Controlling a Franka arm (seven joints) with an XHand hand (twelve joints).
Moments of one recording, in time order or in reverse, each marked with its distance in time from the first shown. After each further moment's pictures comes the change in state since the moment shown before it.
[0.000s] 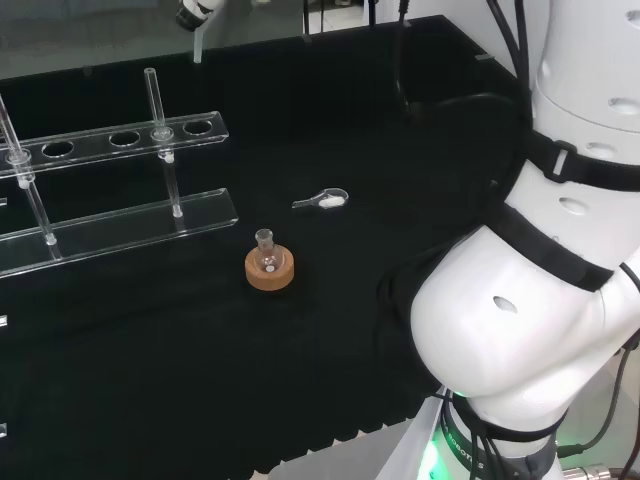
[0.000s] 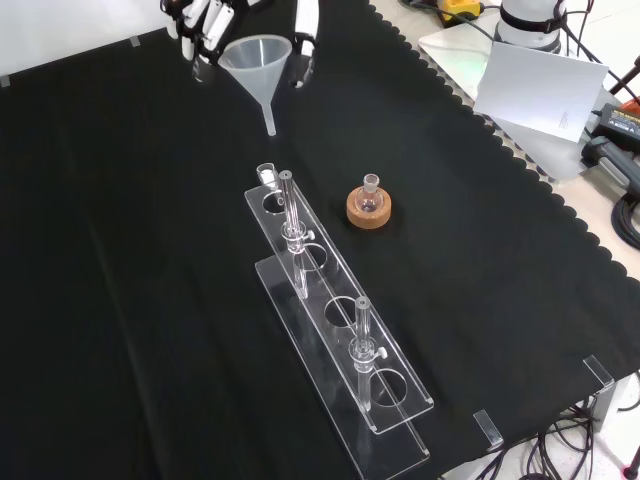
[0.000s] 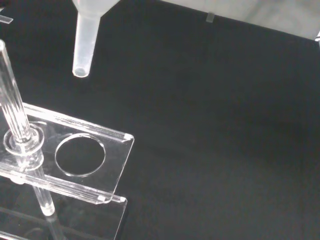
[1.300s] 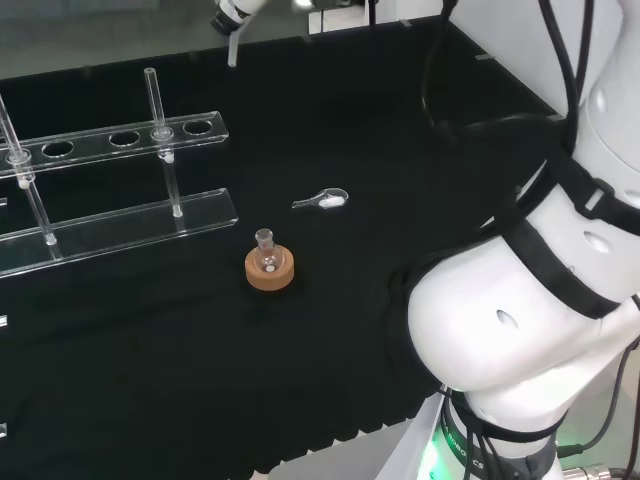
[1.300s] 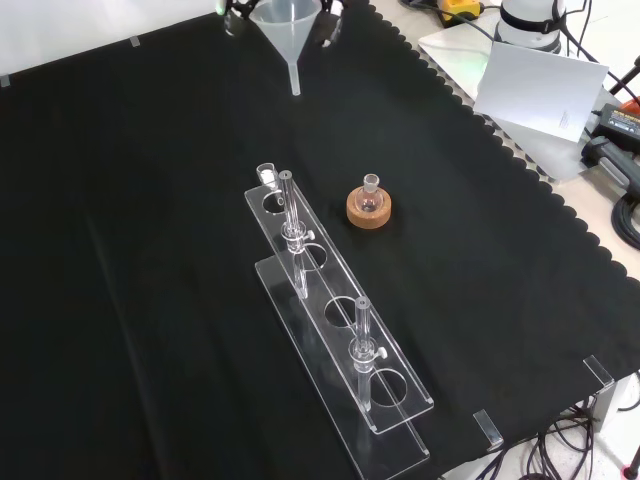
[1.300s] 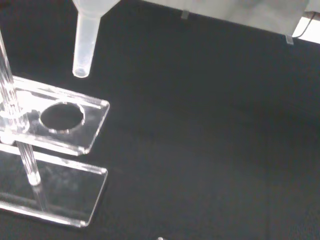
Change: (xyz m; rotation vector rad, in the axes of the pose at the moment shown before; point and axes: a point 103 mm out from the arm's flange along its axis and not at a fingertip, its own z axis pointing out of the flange) arm -0.023 -0.072 0.007 -0.014 -0.011 0.051
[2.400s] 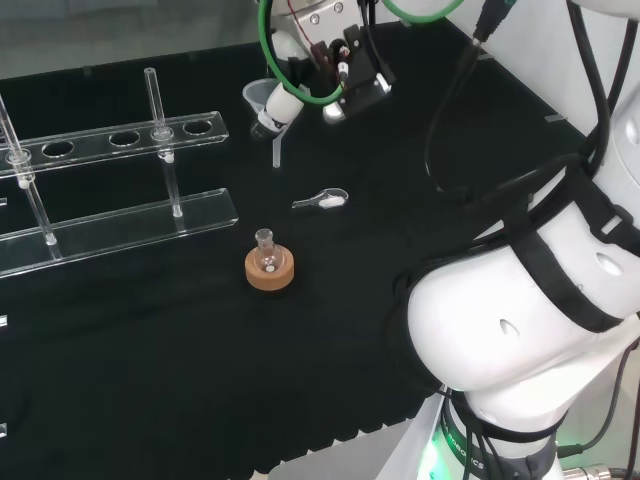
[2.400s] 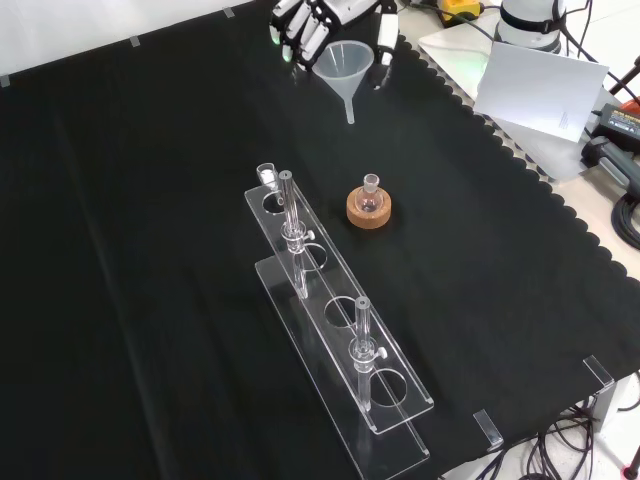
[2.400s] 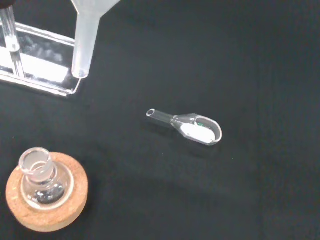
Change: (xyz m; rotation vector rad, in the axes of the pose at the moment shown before) arm 0.017 -0.065 0.109 0.138 -0.082 0.040
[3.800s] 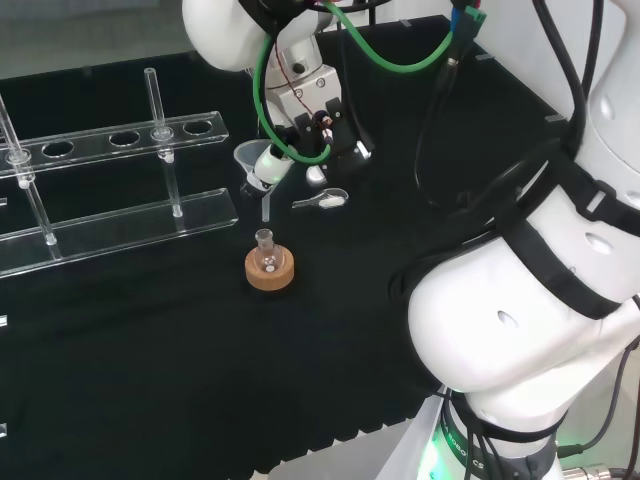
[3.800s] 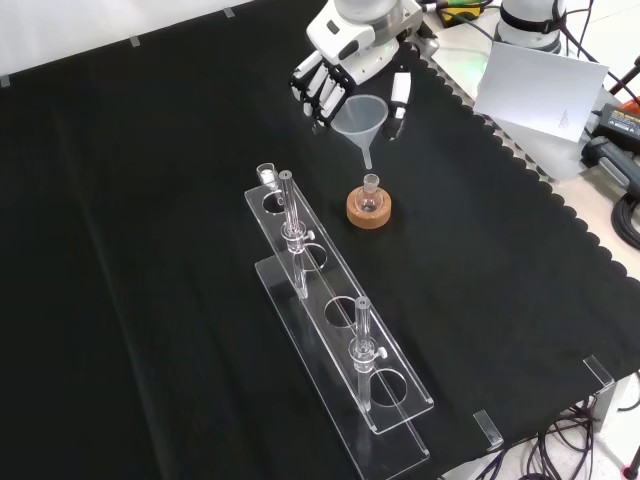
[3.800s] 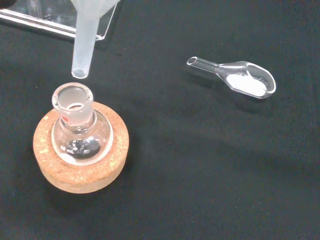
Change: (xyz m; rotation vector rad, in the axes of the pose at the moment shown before) arm 0.043 0.013 0.071 0.043 0.025 -0.004
